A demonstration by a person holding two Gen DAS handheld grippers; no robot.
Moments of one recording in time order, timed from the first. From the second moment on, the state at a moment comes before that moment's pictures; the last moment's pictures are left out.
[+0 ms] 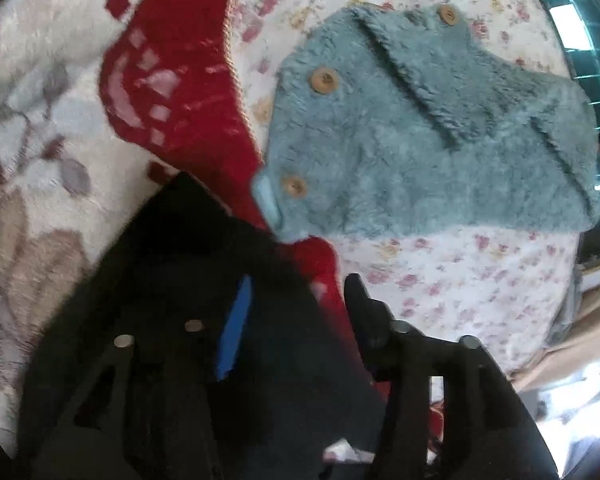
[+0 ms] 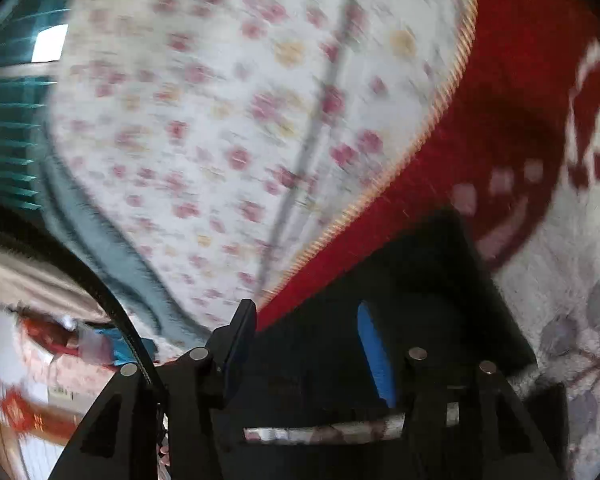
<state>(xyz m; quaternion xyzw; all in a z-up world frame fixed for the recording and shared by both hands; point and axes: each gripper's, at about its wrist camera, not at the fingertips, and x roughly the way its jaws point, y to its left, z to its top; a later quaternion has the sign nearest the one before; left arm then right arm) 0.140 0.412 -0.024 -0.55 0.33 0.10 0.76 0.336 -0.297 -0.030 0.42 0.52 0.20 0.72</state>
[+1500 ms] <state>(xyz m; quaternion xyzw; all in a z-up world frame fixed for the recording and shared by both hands) -0.071 0.366 -0.027 -0.54 0.29 0.15 0.77 0.134 -0.384 -0.026 0.35 0.47 0.25 0.77</state>
